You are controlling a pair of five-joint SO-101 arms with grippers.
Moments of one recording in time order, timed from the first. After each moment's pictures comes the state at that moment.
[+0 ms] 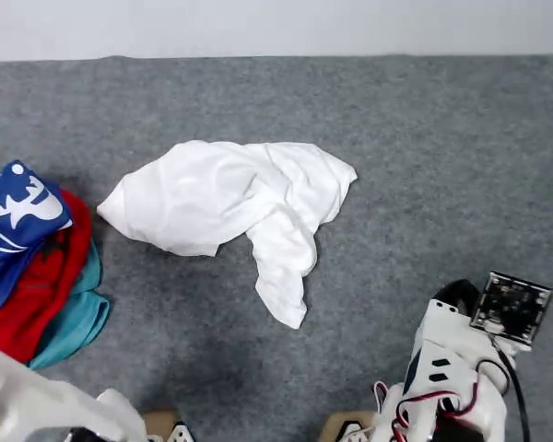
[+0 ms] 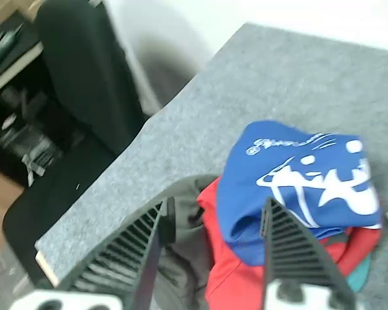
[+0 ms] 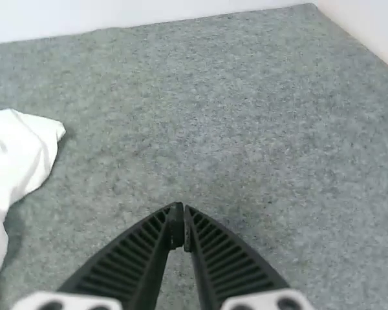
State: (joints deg) left arm -56.6 -32.6 -20.8 97.6 -13.0; right arm 21.5 -104.3 62.2 78.9 5.1
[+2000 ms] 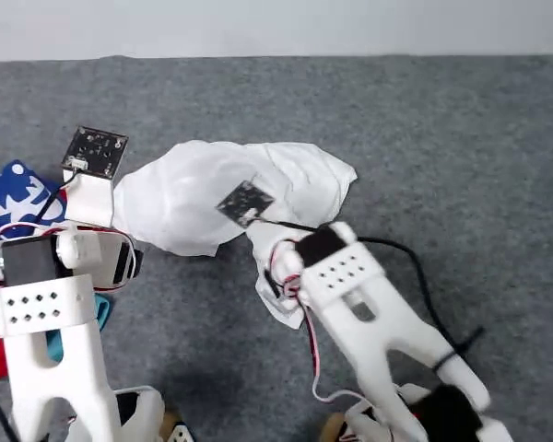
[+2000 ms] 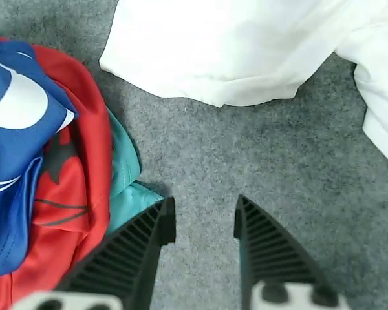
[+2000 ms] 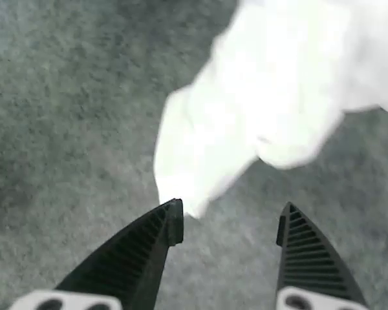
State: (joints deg) left arm -13.5 -36.1 23.5 95.0 -12.4; right arm -35.0 -16.2 33.4 70.5 15.4
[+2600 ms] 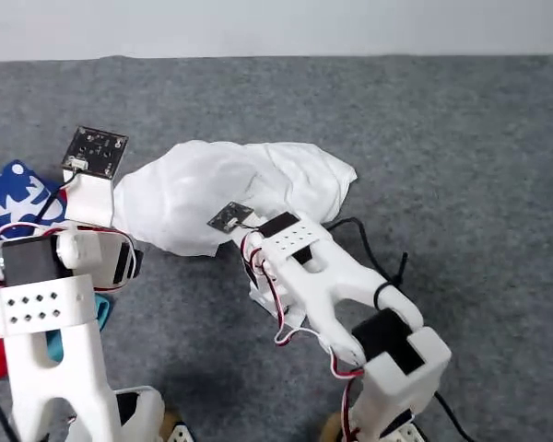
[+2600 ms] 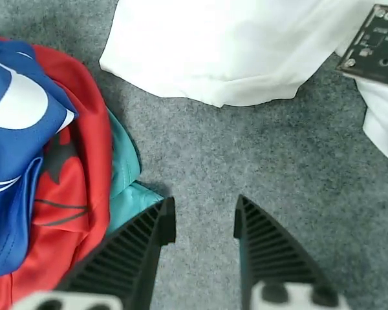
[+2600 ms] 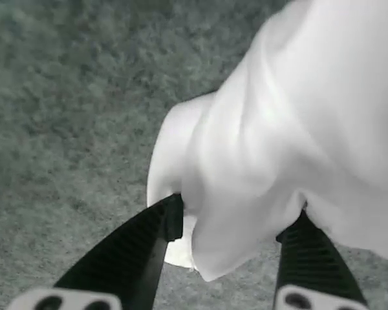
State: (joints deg) left arm -13.5 -36.1 23.5 95.0 -12.4; right arm -35.5 13.0 22.0 68.7 15.2
